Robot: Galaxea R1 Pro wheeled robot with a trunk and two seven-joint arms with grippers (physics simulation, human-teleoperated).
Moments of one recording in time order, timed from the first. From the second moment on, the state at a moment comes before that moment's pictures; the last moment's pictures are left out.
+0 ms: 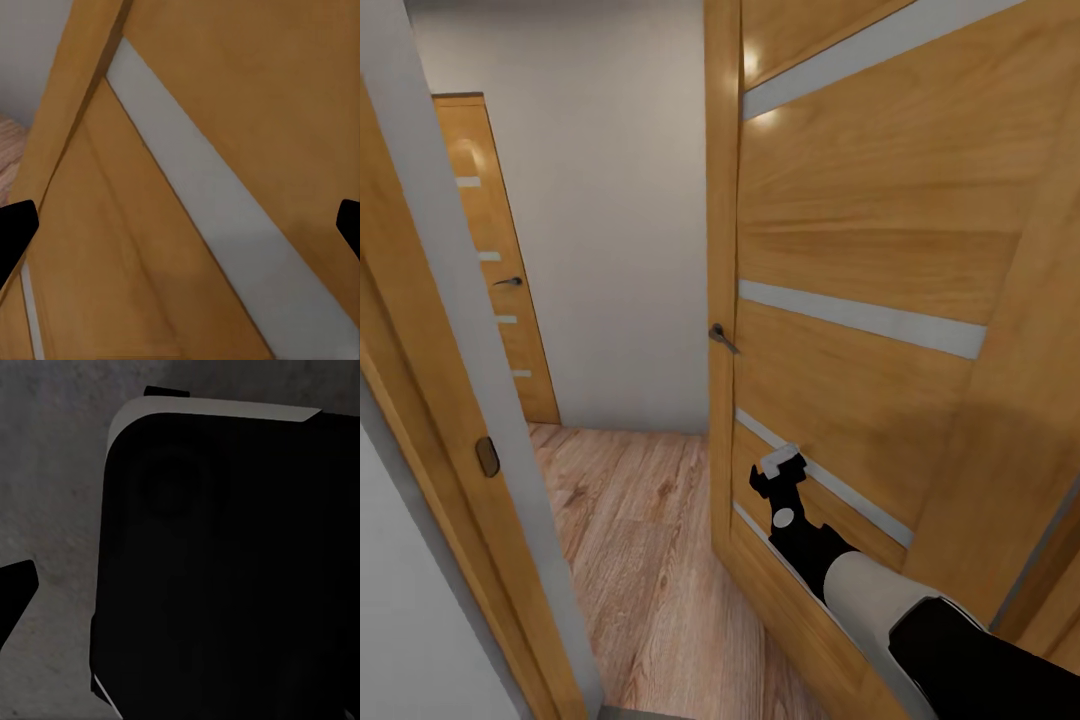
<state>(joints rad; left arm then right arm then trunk) 0.00 0.00 0.06 -0.08 0.08 -0.01 0.00 -0.92 0.17 0.51 -0.22 0.15 -0.14 -0.44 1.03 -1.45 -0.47</state>
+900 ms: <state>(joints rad) 0.00 0.00 0.06 -0.08 0.08 -0.01 0.00 -0.92 0.17 0.53 -0.22 0.15 -0.14 -0.44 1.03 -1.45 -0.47</state>
